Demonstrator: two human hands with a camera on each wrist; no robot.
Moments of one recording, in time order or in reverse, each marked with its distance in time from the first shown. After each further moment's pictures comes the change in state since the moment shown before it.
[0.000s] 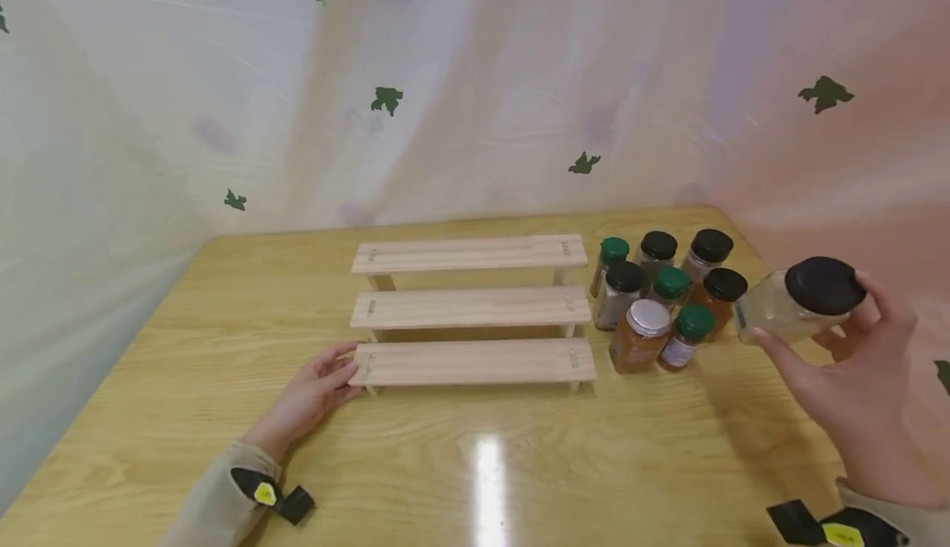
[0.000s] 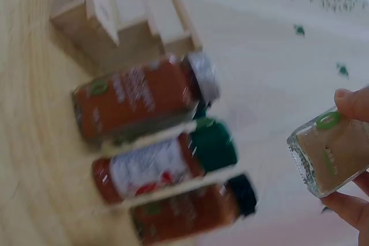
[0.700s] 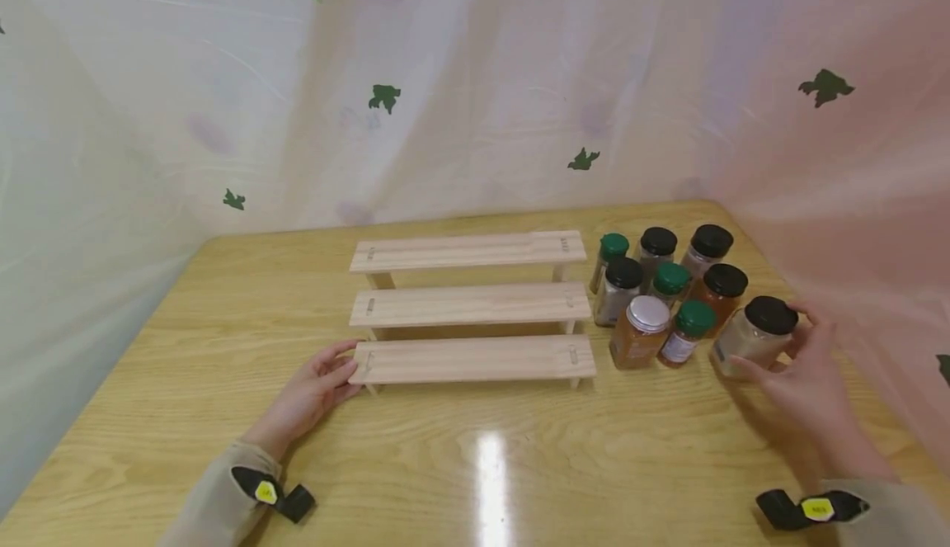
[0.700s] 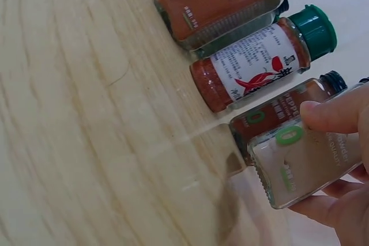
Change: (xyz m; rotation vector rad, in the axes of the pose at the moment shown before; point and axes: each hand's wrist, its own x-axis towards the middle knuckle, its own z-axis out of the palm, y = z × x) left_hand -0.002 0.002 0.001 -0.026 -0.005 0.029; right_hand -0.012 -0.037 0.025 -0.092 -0.265 0.410
